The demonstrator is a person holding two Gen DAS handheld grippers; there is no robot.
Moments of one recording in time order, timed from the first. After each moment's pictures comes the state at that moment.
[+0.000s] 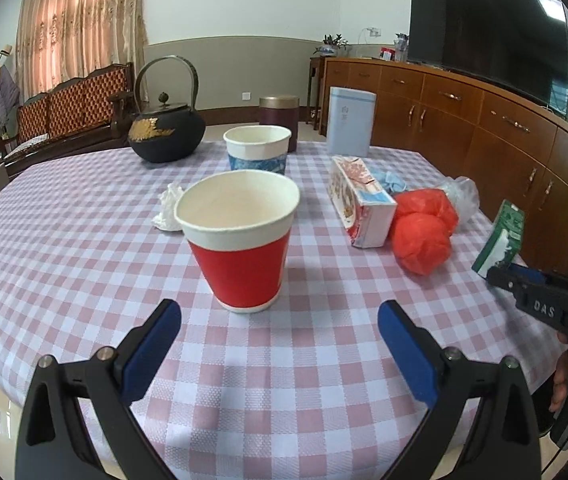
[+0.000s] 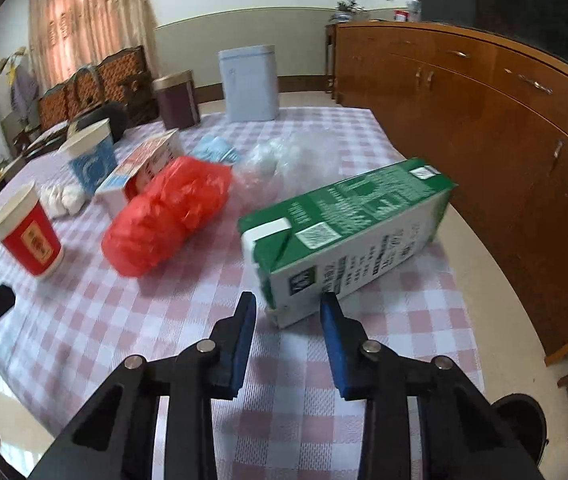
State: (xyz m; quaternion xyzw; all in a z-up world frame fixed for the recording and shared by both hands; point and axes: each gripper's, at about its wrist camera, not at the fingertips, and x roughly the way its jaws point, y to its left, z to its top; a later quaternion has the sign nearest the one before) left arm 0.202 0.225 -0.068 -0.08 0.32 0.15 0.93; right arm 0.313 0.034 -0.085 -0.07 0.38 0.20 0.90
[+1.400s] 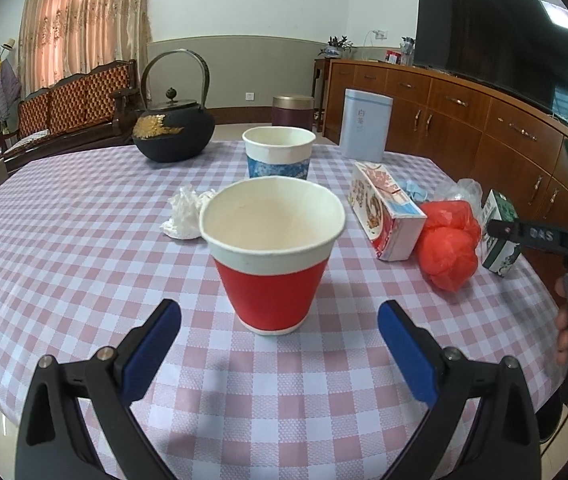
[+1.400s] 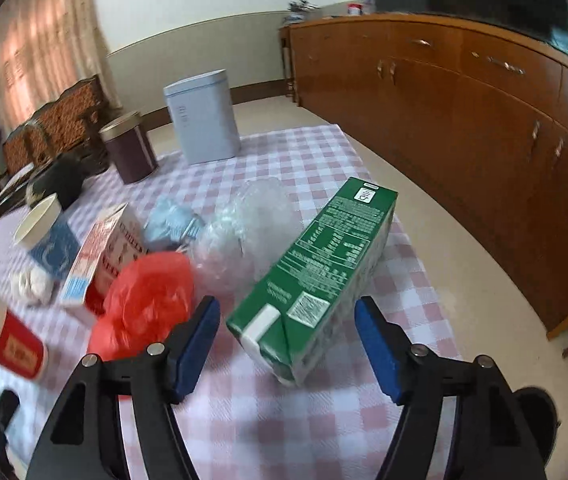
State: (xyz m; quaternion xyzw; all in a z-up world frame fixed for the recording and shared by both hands) left arm 0.218 0.250 -0.072 -0.09 0.31 0.15 0.93; right arm 0.375 0.054 -0.064 -0.01 0.39 0.11 0.92
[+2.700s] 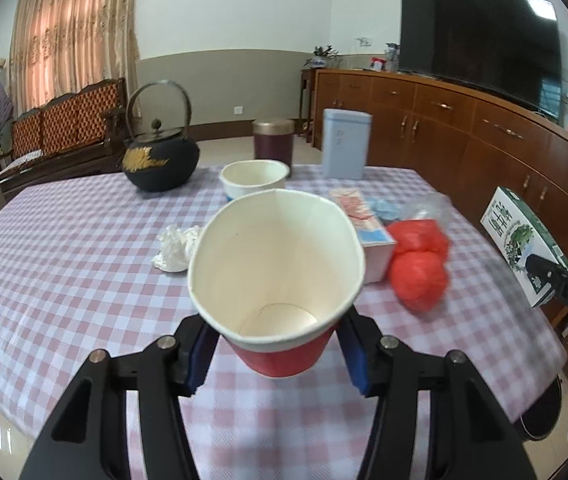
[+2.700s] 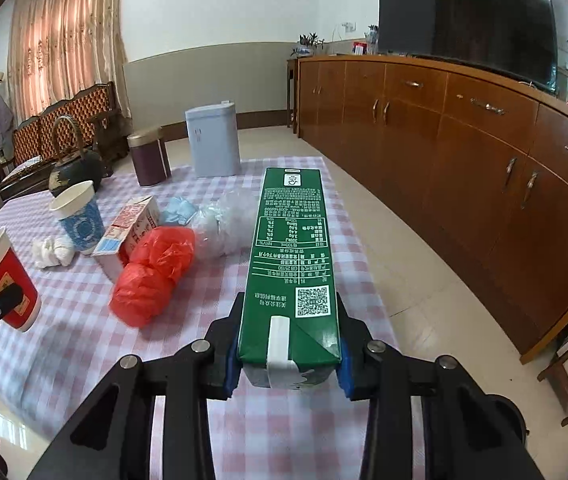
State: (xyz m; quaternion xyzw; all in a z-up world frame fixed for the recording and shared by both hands) left arm 0.210 0.225 -0.042 -0.06 0.30 0.13 0.94; right arm 0.290 0.013 -0.032 -0.05 0.32 0.12 0.94
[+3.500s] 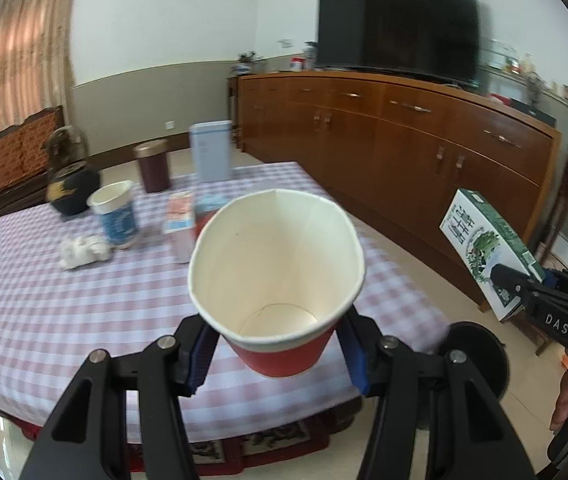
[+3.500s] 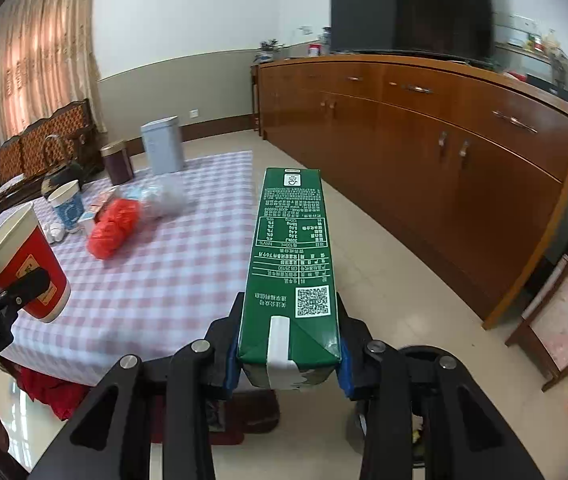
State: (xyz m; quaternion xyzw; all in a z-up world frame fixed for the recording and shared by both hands) left arm 0.181 0.070 -0.015 -0.03 0.29 0.02 0.96; right arm 0.200 -0.123 -0.019 -0.02 0.32 0.07 0.95
